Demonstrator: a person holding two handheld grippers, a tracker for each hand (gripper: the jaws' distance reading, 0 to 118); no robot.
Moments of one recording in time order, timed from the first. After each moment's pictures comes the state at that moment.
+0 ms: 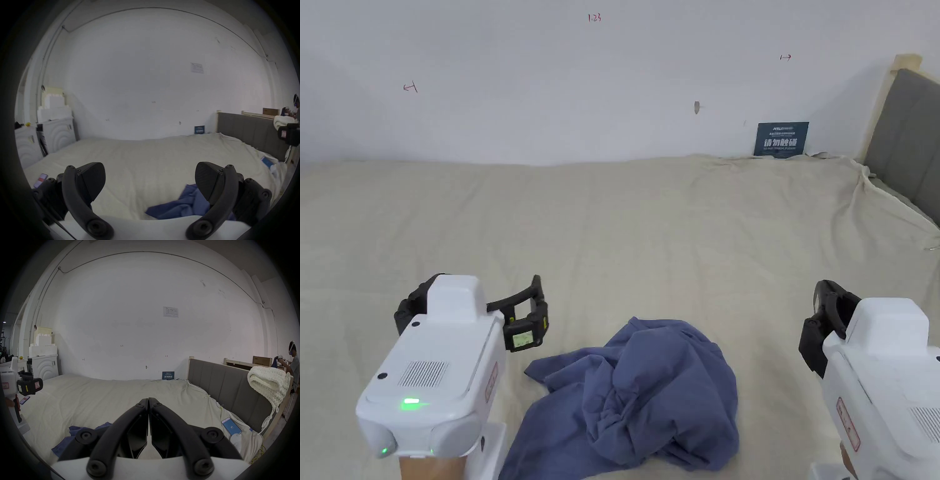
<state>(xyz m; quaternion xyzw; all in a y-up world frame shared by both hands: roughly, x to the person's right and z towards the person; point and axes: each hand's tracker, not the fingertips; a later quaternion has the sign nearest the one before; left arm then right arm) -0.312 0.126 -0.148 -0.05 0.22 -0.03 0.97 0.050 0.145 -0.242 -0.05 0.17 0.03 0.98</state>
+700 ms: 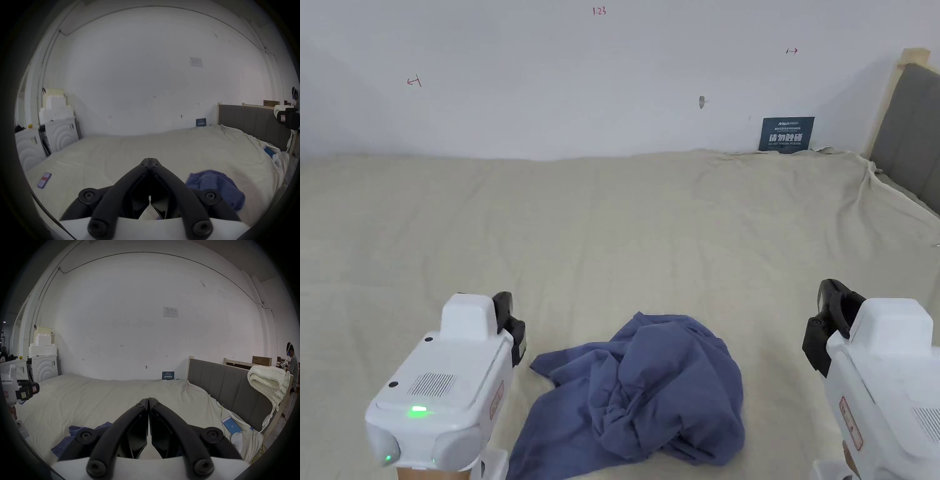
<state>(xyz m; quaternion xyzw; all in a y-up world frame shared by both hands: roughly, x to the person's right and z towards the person) -0.309 0.110 -0.145 -0.15 0.18 0.00 0.97 0.047 0.139 -0.241 -0.05 0.17 0.03 0.98</state>
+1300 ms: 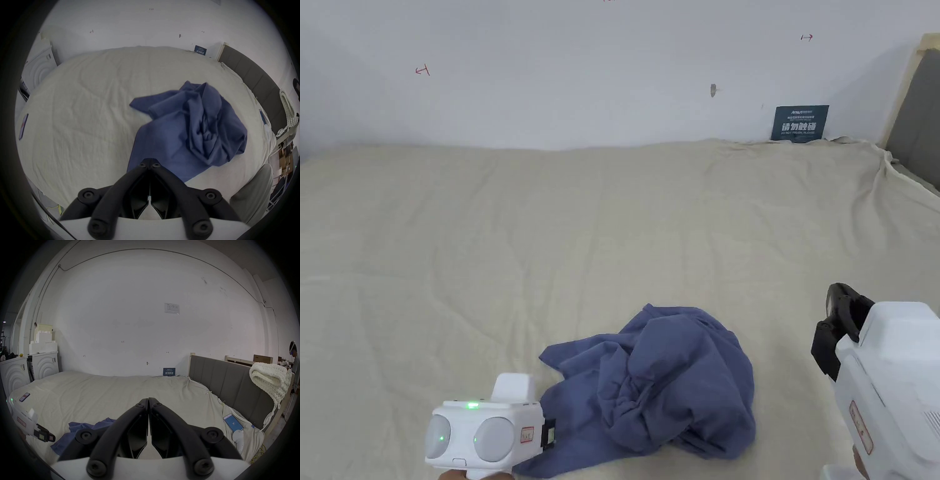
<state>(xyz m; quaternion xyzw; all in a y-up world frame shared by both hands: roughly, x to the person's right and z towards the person) -0.323 -0.003 -0.164 -0.46 0.13 0.12 0.87 0.043 0.128 -0.244 -0.06 0.18 0.03 0.98</state>
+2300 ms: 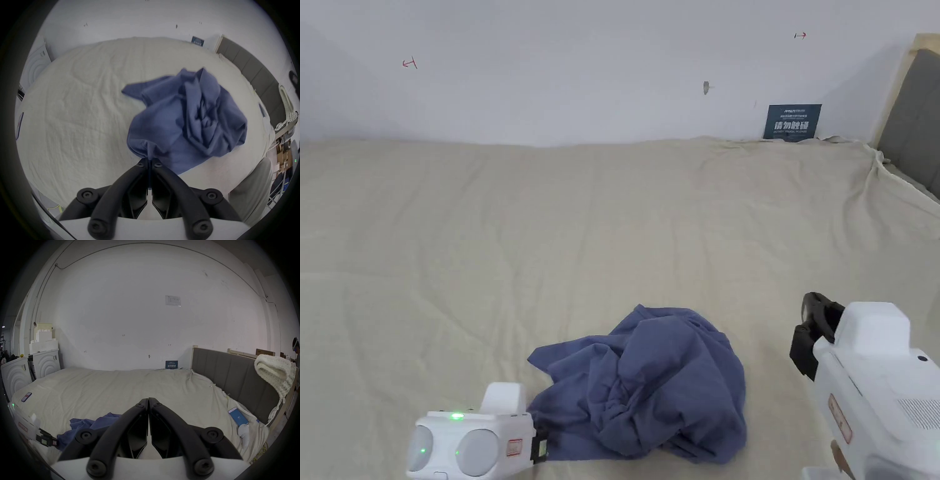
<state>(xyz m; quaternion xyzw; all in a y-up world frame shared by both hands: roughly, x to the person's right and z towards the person) -0.325 0.009 -0.162 -0.46 0.11 0.13 0.87 0.031 0.118 -0.272 -0.12 0.20 0.02 0.97</state>
